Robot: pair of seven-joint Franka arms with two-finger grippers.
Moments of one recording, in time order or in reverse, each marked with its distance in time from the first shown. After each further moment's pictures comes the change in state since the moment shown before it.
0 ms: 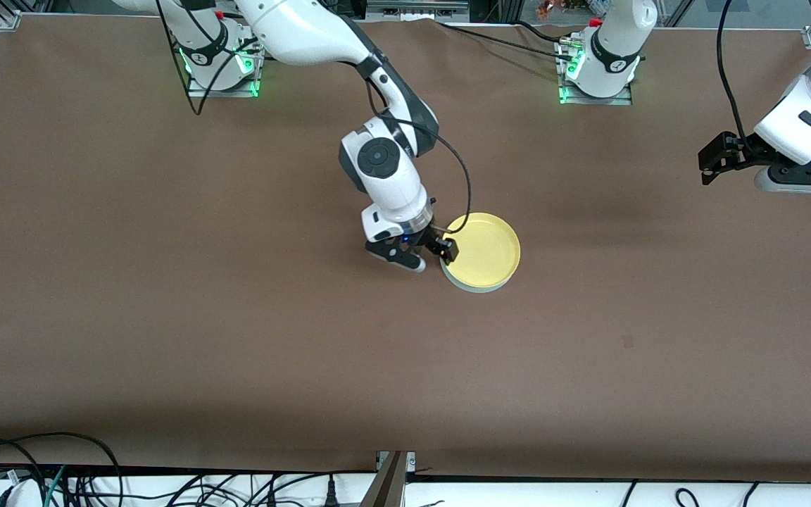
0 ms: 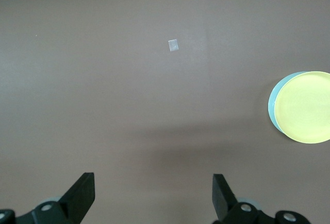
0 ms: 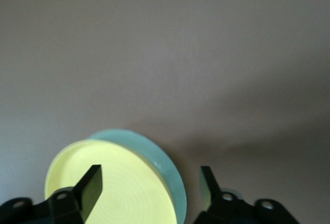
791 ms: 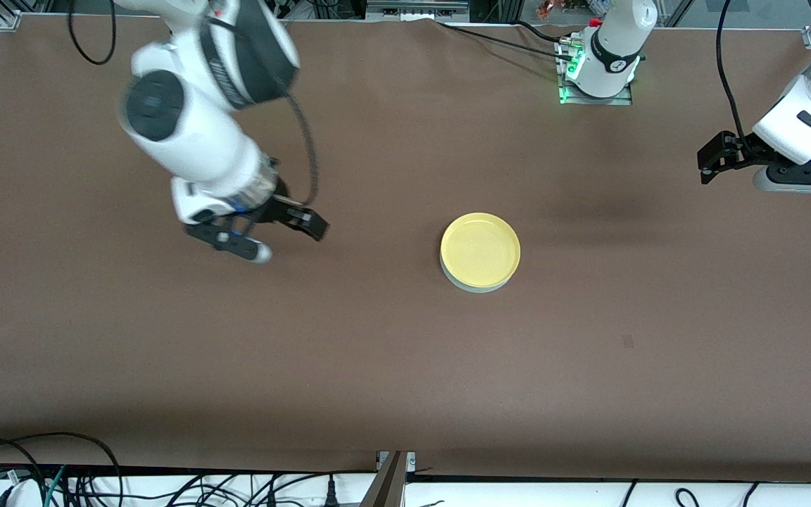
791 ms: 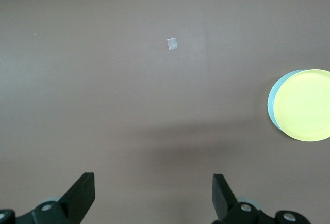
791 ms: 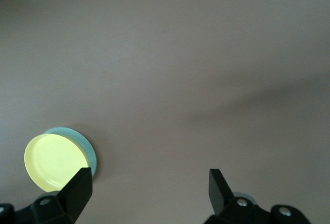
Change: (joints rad) left arm 0.000 0.000 -0.008 0.000 0.000 -0.006 -0.001; right arm -0.106 -0.477 -0.279 -0.099 -0.032 -0.677 -0.394
